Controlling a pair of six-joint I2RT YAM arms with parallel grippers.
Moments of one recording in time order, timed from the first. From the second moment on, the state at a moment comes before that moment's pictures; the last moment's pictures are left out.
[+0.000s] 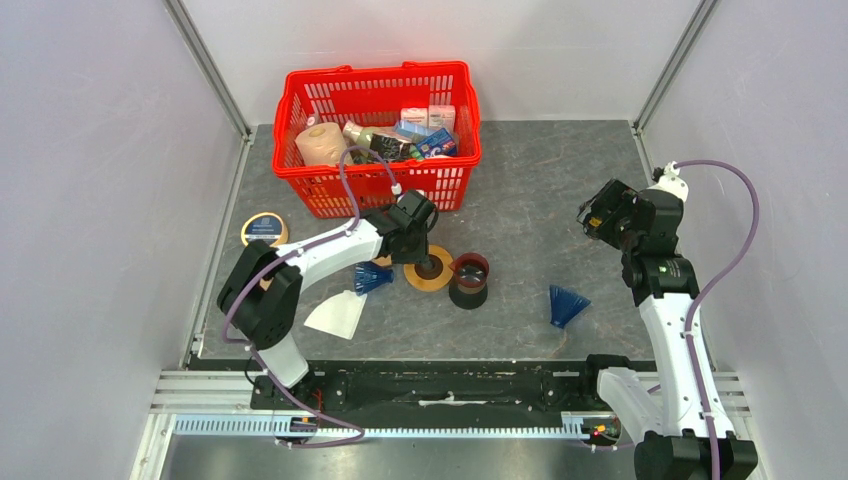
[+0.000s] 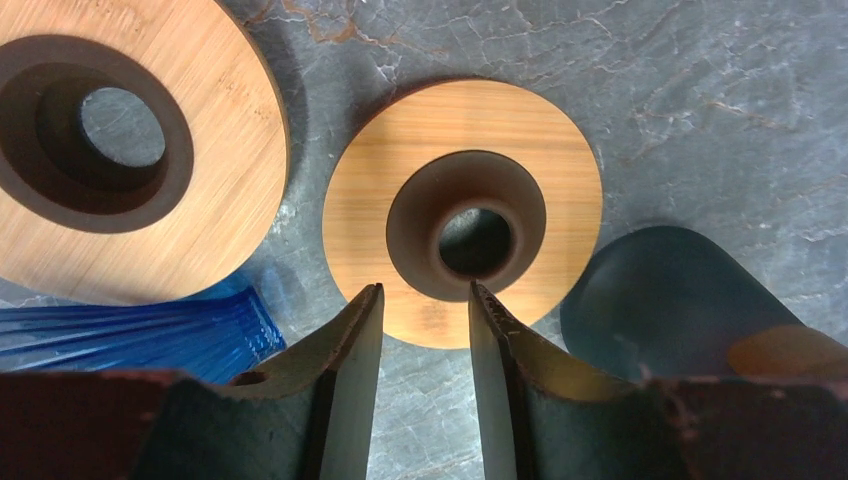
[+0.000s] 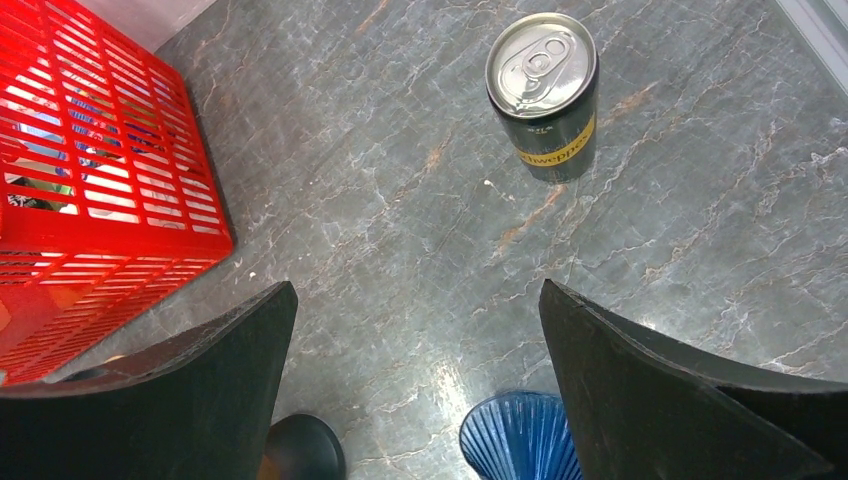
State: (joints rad) left arm -0.72 1.68 1.16 -0.54 -0.15 -0.62; right arm -0.06 0.86 0.88 -0.50 0.08 0.50
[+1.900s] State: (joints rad) left arm -0.79 1.84 1.27 -0.60 -0.34 -0.67; right arm -0.06 0.89 0.88 -0.54 0.10 0.50
